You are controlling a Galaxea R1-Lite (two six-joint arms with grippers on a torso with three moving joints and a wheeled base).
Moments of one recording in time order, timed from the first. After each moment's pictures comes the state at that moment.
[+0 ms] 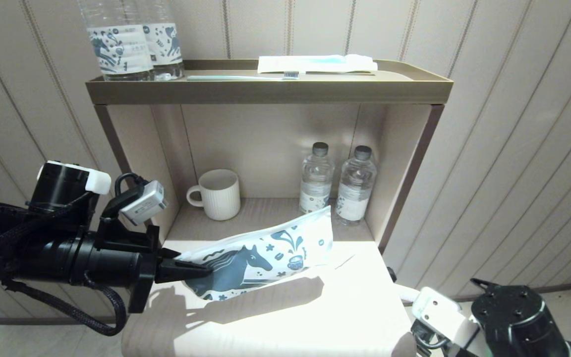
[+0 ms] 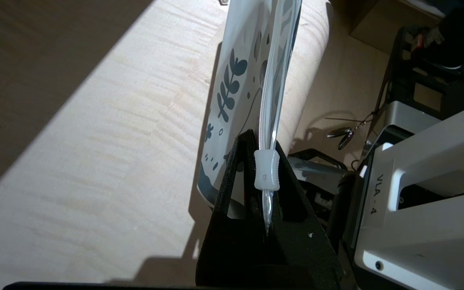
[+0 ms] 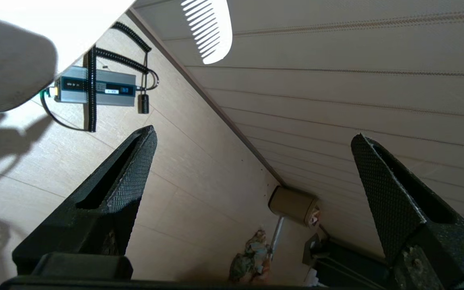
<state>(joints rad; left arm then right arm) -0.30 1.56 -0.79 -0.05 -0.85 0.43 0.68 1.48 -0.29 -0.47 -0.73 -0.56</state>
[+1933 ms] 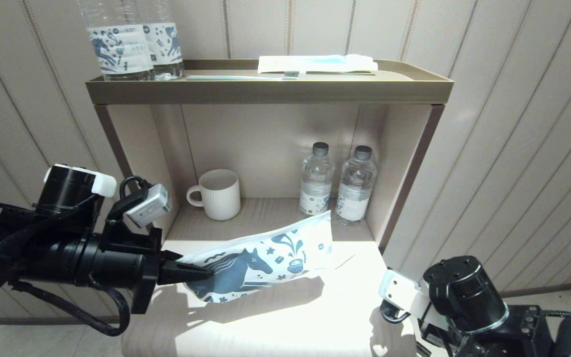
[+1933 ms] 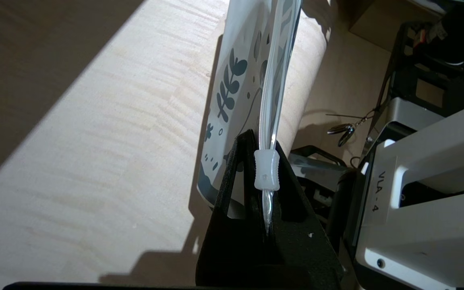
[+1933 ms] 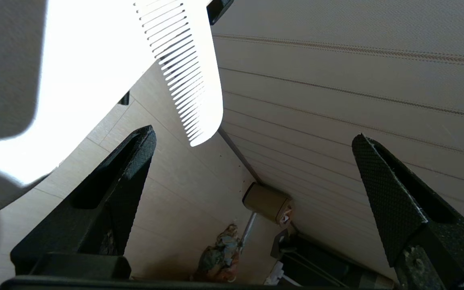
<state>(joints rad) -0.30 1.58 -0.78 -0.05 -0.85 0.44 0.63 1.65 -0.44 -0.47 -0.73 -0.69</state>
